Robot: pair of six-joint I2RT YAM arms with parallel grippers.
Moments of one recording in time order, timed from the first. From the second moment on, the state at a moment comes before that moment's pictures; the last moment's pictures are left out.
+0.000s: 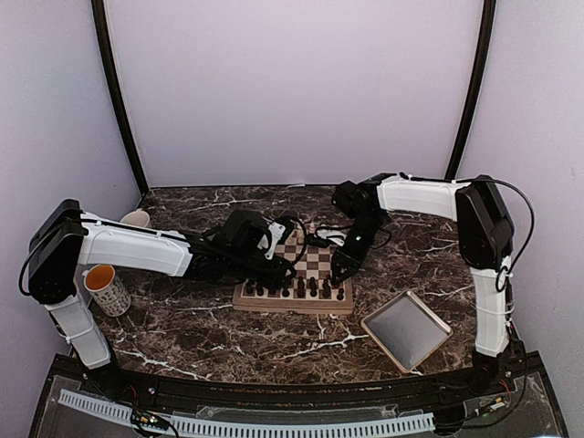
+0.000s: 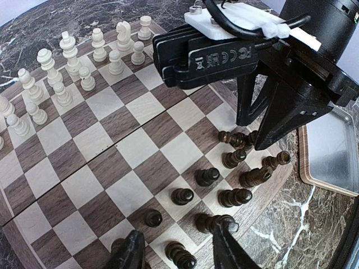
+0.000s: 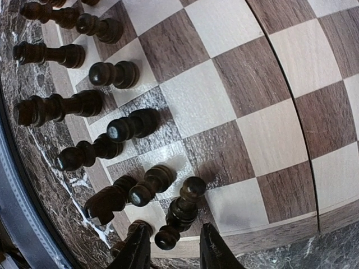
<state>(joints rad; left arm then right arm) -0.91 1.72 1.05 -0.05 -0.01 -0.27 0.64 2.12 1.69 -1.11 -0.44 -0.44</state>
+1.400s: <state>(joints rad) -0.83 1.79 1.04 0.25 0.16 -0.38 0.62 2.01 1.75 -1.05 -0.33 -0.43</state>
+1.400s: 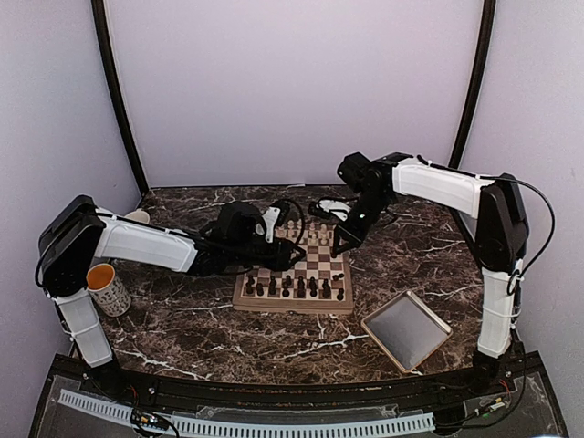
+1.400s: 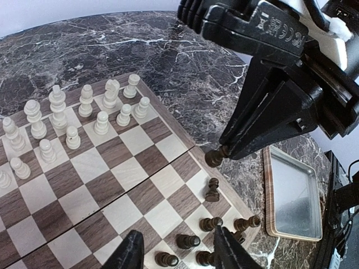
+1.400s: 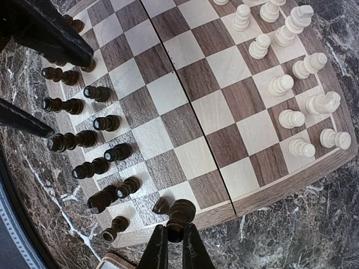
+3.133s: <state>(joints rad) -0.78 1.18 0.61 0.19 -0.33 -0.47 0.94 2.50 2.38 -1.13 -0.24 -0.45</state>
